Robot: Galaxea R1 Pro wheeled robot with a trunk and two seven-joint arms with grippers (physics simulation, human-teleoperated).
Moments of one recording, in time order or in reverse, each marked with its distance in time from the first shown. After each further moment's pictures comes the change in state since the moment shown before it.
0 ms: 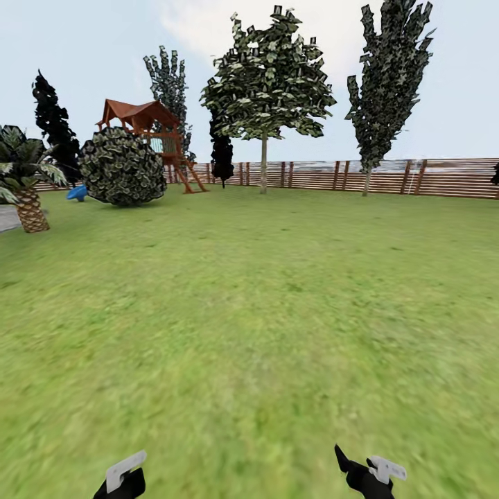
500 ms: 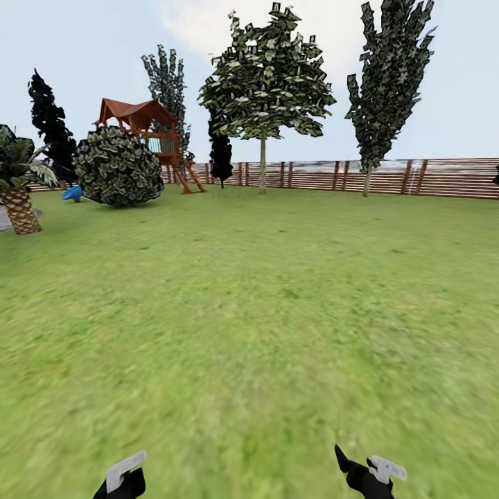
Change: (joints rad) left arm 0.000 0.000 0.000 0.000 0.000 0.000 0.000; right arm 0.000 0.000 0.000 0.000 0.000 0.000 0.000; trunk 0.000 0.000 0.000
